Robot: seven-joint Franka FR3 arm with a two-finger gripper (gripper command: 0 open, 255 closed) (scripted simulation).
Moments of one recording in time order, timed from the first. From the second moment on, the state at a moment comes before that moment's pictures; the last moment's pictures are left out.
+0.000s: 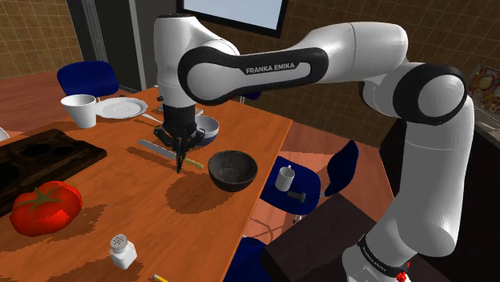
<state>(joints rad) 0.22 0.43 0.61 -1.48 -0.25 1.83 1.40</state>
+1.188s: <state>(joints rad) -0.07 -0.02 0.55 -2.02 0.01 2.00 1.03</state>
